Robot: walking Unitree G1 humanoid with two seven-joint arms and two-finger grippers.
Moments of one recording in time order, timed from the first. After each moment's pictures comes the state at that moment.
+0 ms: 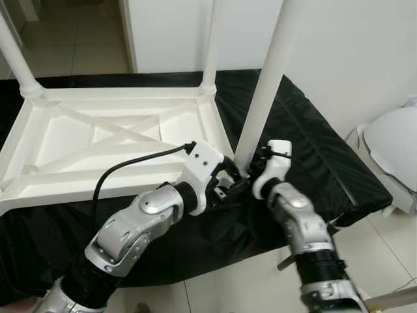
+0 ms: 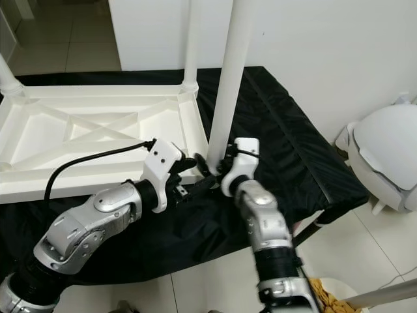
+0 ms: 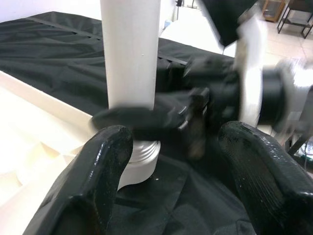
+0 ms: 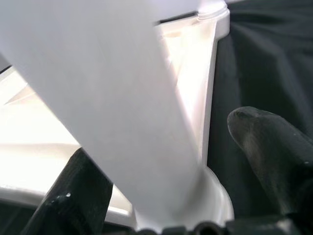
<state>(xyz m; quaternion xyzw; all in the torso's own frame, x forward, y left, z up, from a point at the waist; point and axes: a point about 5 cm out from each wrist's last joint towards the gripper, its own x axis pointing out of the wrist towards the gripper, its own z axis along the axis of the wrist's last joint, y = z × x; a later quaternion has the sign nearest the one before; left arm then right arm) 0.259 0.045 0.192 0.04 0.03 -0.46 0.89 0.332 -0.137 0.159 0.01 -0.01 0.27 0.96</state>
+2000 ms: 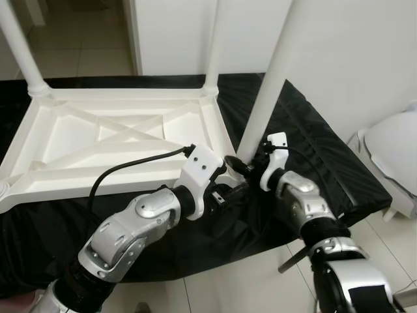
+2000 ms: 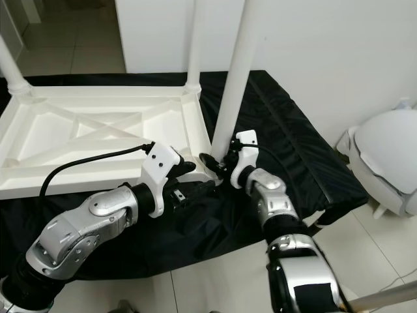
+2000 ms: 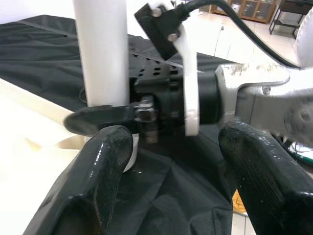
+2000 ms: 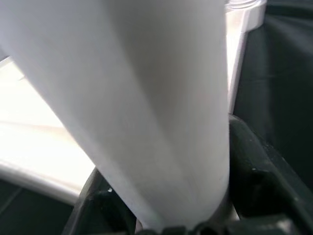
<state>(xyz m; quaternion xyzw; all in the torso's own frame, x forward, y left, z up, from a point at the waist) 0.250 0.045 0.193 0.04 0.04 -0.47 0.88 0.359 -0.120 0.139 0.01 0.01 0.27 0.96</state>
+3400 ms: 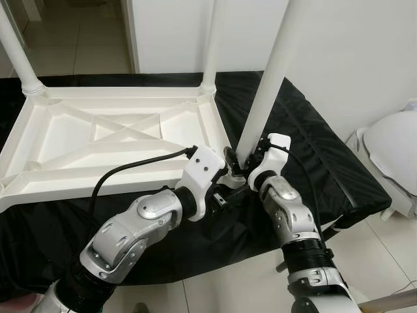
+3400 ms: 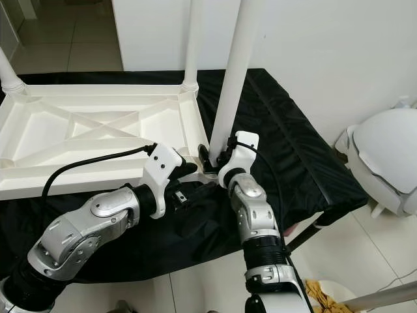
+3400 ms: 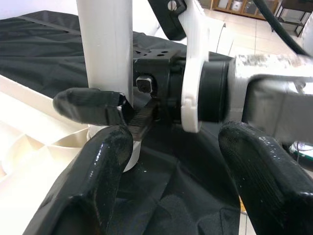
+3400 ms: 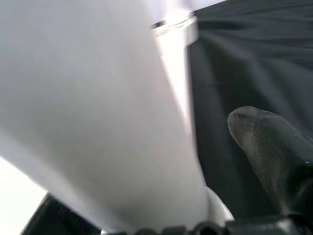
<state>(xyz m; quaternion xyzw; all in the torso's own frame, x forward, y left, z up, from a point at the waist) 0.249 0.044 0.192 0.04 0.04 -0.48 0.88 0.348 -0.120 0.156 0.05 0.01 0.18 0.98</state>
